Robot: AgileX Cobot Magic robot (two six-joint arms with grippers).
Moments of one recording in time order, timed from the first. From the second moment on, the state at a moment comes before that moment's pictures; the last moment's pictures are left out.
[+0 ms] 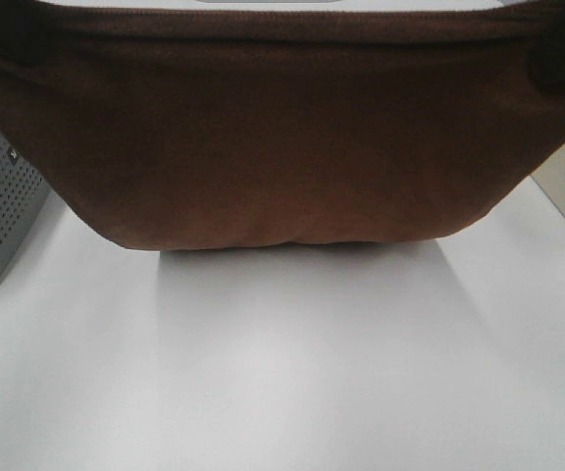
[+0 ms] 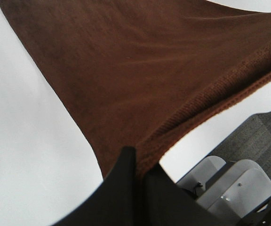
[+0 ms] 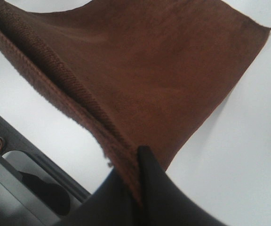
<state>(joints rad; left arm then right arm) -0.29 1.39 -1.42 -0.34 1.21 0.23 0.33 1.20 -1.27 0.28 1.17 -0.31</state>
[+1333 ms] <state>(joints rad) -0.82 1.65 -1.00 -0.28 1.21 0.16 0.32 1.25 -0.60 0.52 1.20 -0.35</state>
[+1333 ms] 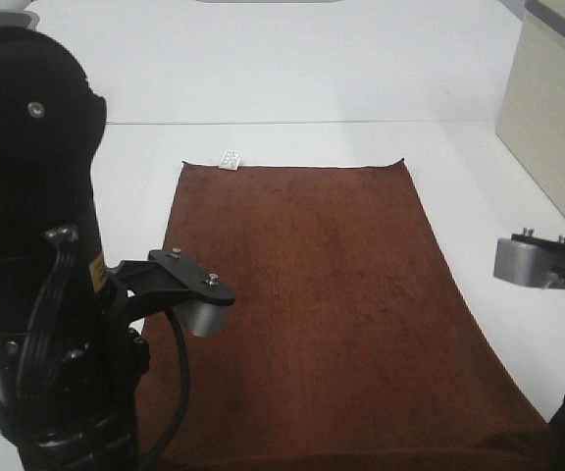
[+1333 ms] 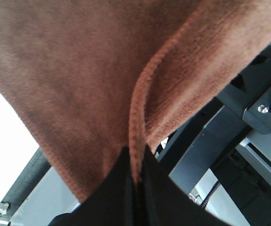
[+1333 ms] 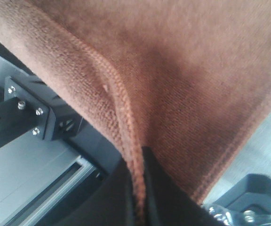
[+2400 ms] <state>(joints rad) -0.94 1.86 -1.06 -0.45 1.12 0.16 0.32 1.52 -0.56 0.65 1.08 -0.46</state>
